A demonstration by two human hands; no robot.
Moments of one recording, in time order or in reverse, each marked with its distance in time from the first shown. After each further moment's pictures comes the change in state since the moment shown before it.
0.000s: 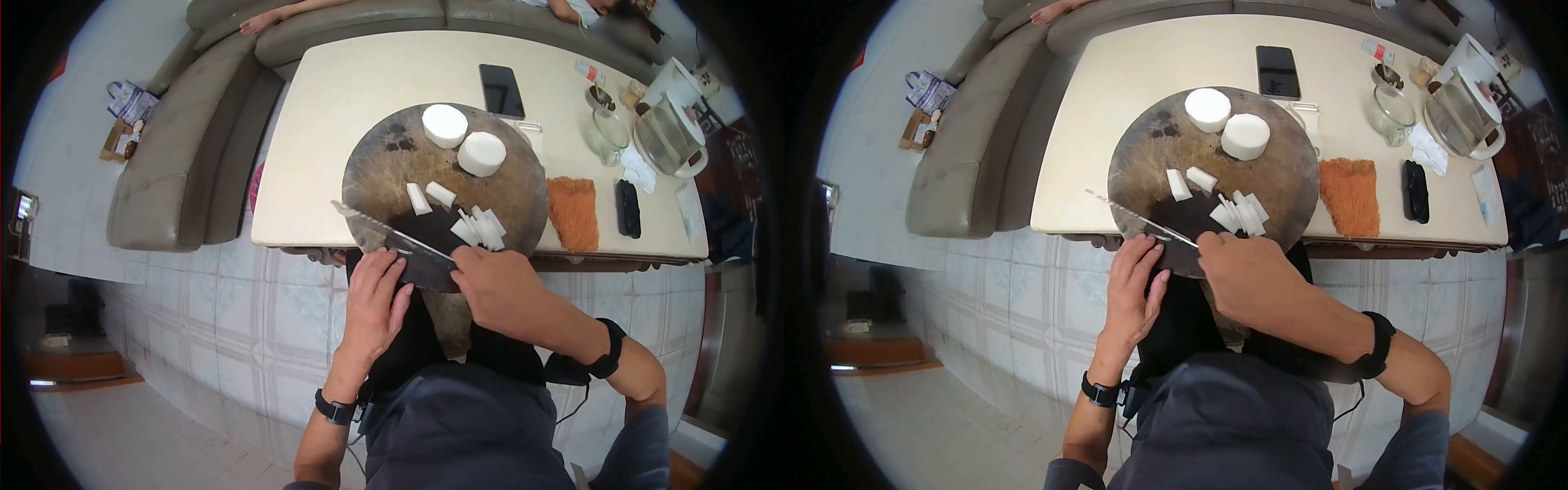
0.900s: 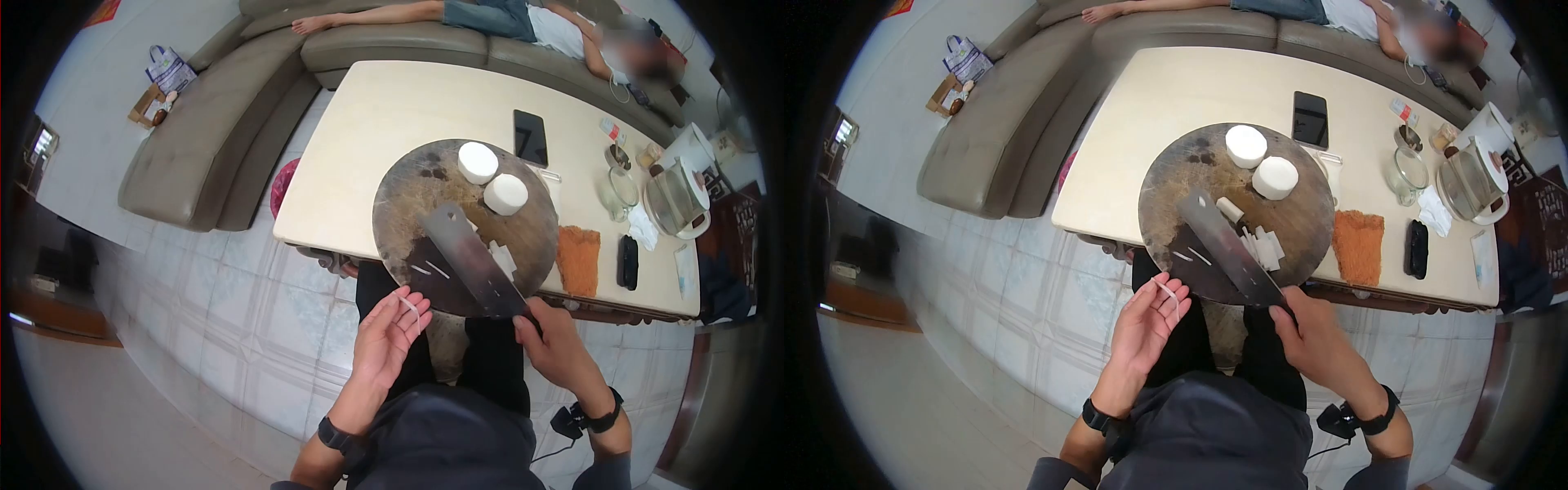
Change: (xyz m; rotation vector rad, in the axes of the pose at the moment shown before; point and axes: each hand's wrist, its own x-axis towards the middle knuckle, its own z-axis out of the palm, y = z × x) left_hand -0.016 0.031 -0.001 -1.763 0.382 -1.145; right_hand -0.055 0.008 -0.030 0.338 0.044 0.228
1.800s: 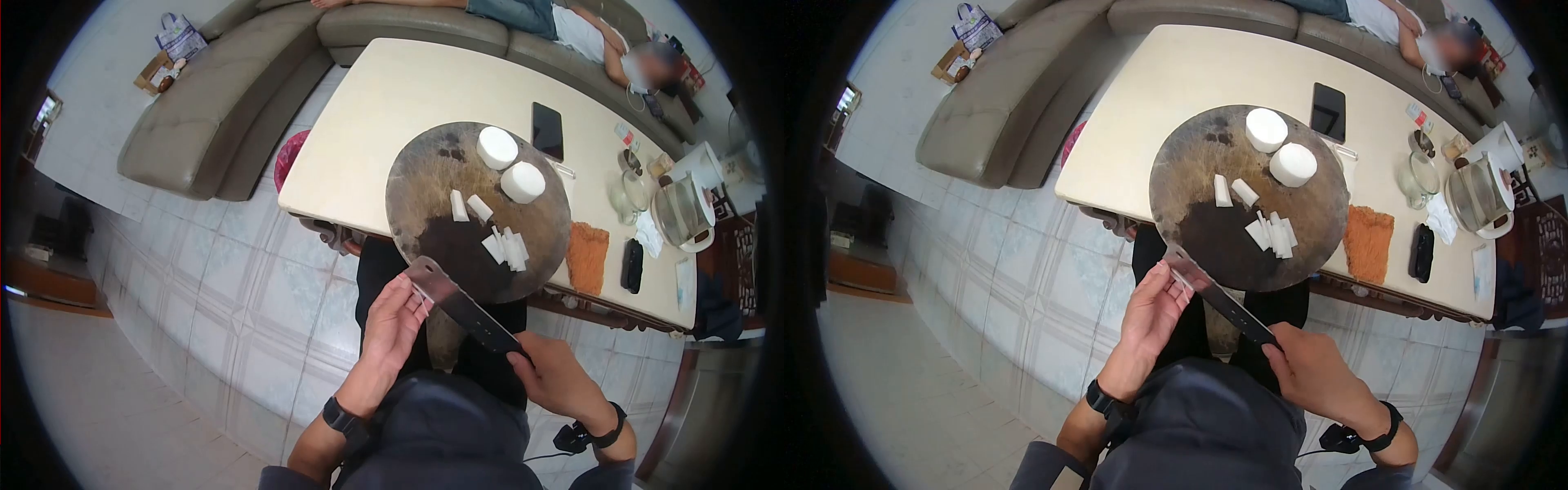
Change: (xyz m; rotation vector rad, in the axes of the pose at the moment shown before) left_hand 0.011 -0.020 -0.017 -0.149 -0.036 0.034; right_hand -0.026 -0.024 0.005 -0.167 -0.286 0.025
